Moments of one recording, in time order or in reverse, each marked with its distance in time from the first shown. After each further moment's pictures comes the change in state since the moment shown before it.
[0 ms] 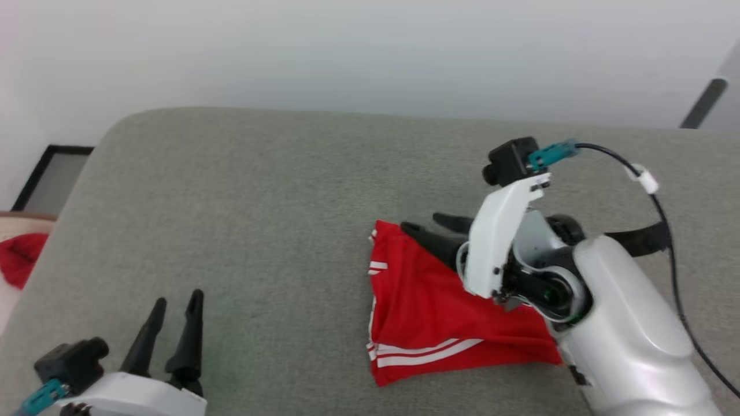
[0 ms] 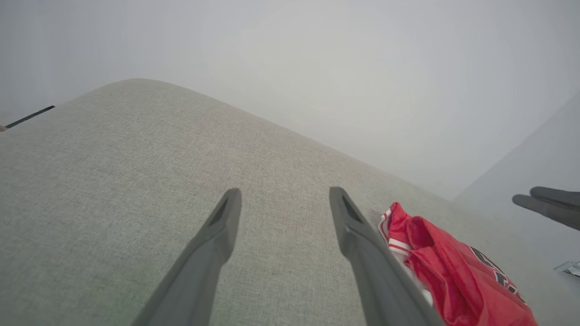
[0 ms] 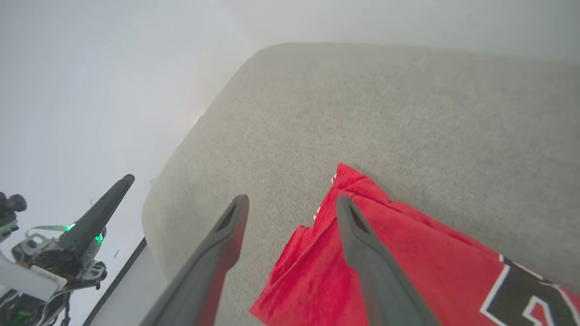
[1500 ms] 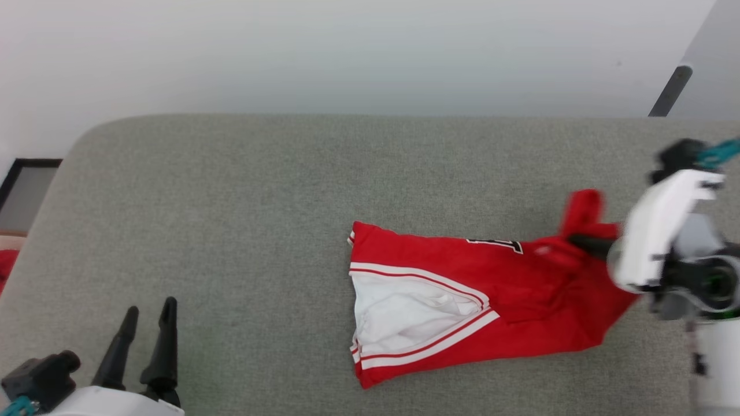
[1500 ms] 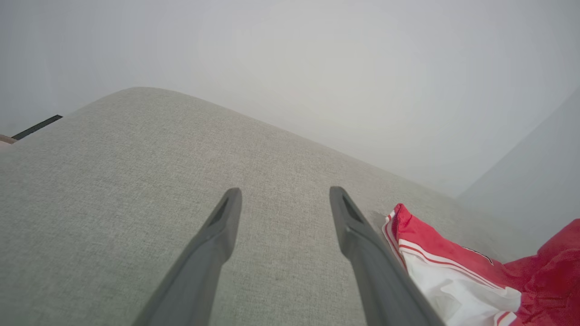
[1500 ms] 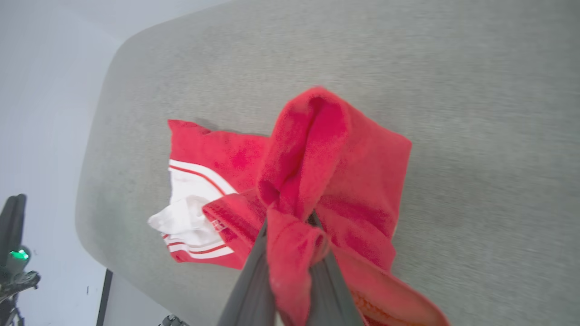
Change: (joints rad) left arm 0.080 0.041 0.061 -0.082 -0.002 0.038 -0.004; right arm 0.132 -0.102 -0.503 -0.216 -0.166 0.001 0.477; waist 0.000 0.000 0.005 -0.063
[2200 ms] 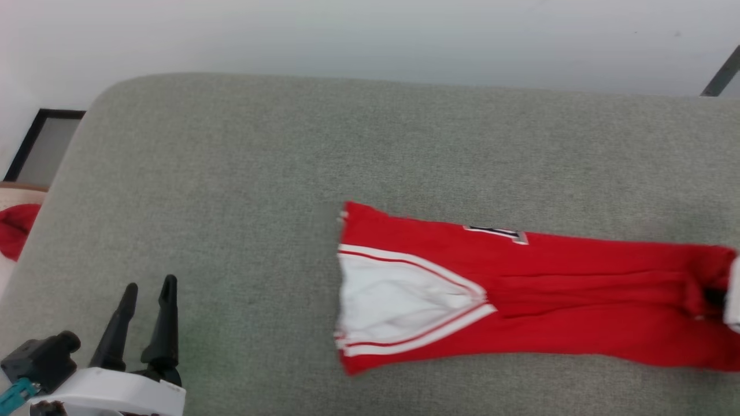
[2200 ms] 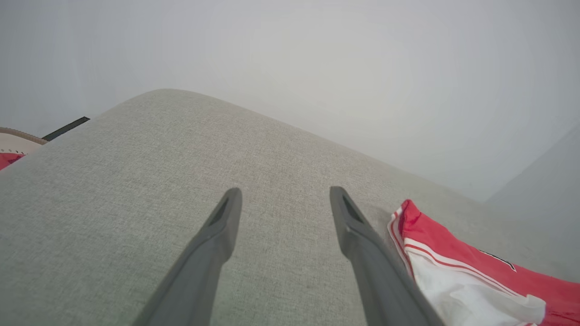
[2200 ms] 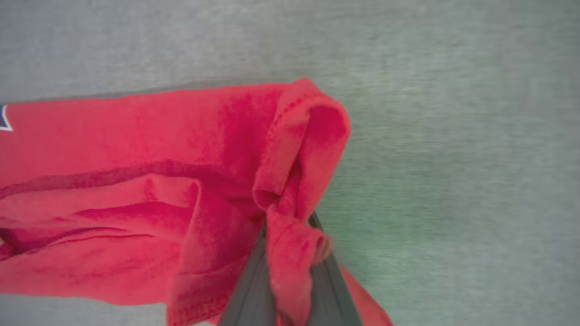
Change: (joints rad) left arm -0.068 -0.009 -0.009 0.039 0.025 -0.022 -0.028; right arm 0.085 -0.209 -0.077 0.202 -0.156 0.000 -0.112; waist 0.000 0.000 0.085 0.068
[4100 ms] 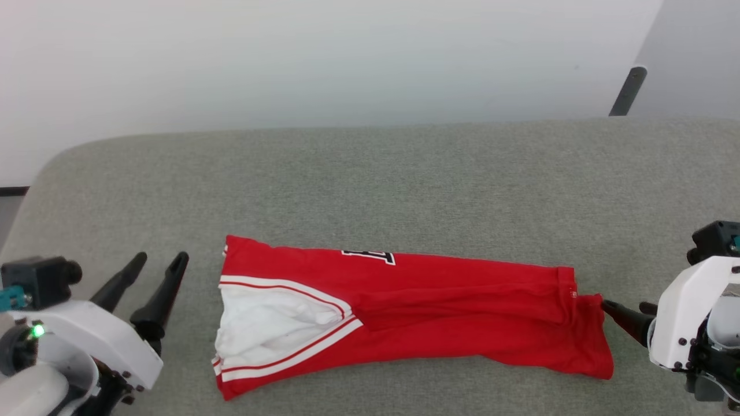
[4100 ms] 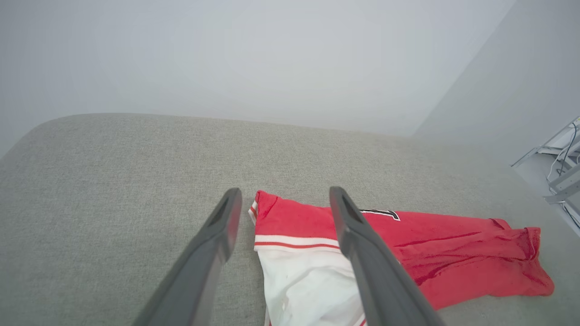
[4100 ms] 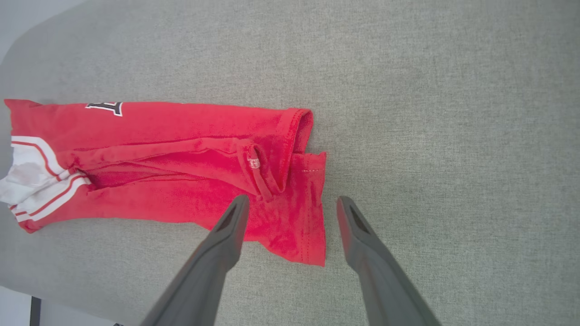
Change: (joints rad) left arm -0.410 0.575 -0.667 -0.135 -0.519 0.196 0.024; right arm 0.209 0.208 0.026 -0.436 0.012 -0.001 0.049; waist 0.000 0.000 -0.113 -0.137
